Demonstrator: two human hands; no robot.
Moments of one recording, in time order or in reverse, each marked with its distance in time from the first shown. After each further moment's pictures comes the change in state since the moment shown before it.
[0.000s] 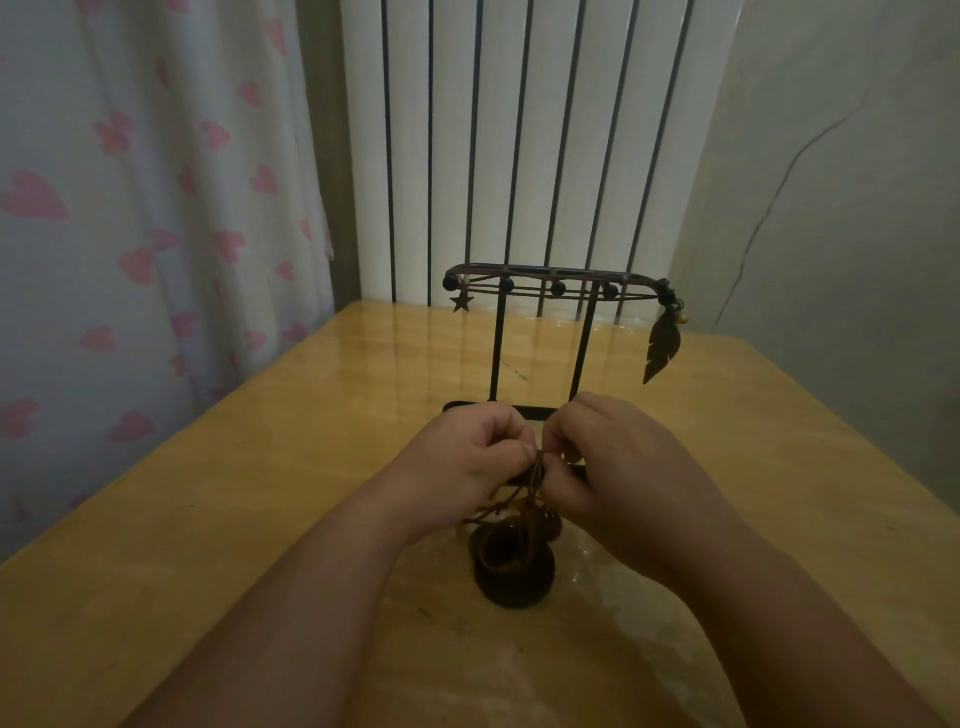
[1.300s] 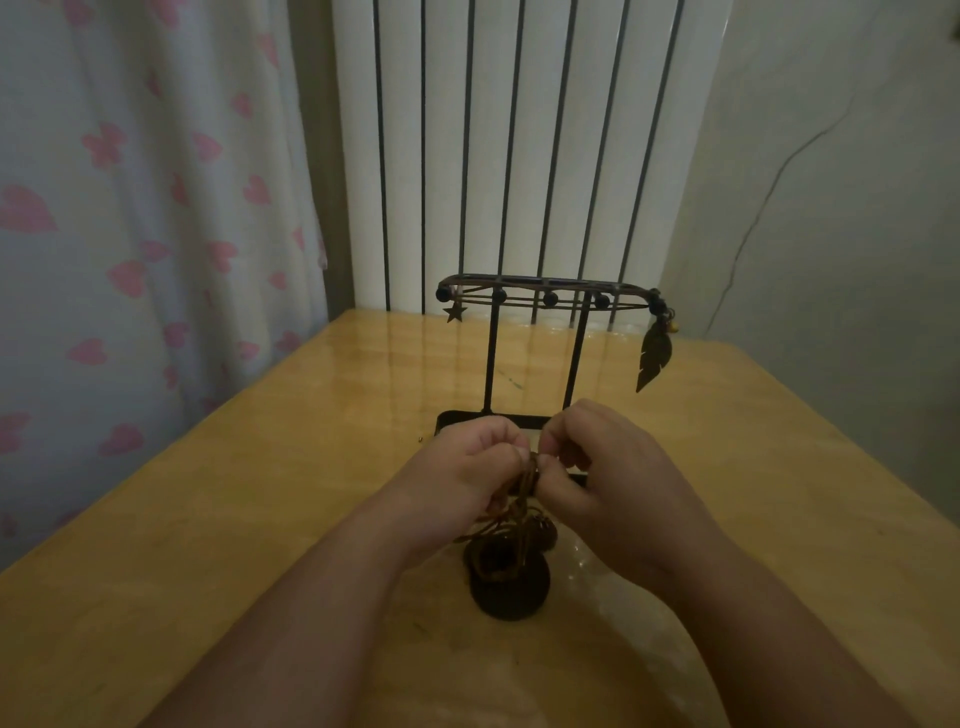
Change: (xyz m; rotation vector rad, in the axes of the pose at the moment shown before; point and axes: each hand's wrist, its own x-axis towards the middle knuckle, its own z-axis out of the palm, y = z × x) left_hand 0.000 -0.005 0.005 -0.185 -0.046 -0.022; right_hand -0.001 0.002 0.008 0.271 0.059 0.095
